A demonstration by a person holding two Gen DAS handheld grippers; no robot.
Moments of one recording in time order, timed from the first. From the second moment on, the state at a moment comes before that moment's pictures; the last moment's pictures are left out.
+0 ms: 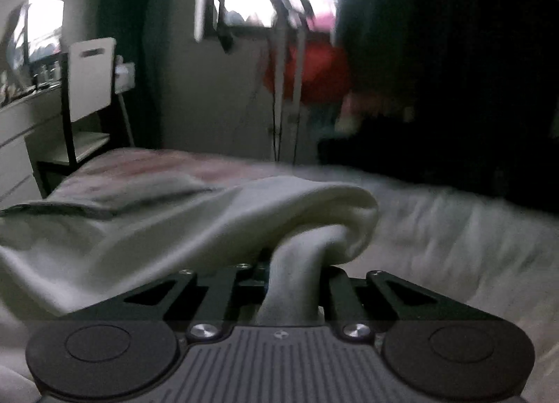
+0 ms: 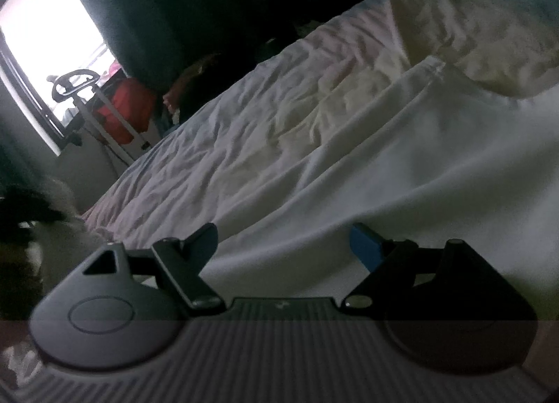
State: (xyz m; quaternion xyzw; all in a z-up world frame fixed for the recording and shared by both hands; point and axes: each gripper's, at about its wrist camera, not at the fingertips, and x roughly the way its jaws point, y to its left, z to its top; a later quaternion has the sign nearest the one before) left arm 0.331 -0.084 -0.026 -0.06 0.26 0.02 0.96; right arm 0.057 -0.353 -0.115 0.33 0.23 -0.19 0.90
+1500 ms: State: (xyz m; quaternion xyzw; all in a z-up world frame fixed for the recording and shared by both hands) left arm 0.080 0.065 -0.023 -0.12 0.22 -0.02 0.97; right arm 0.092 -0.236 -0.117 0.37 0.26 0.16 0.88
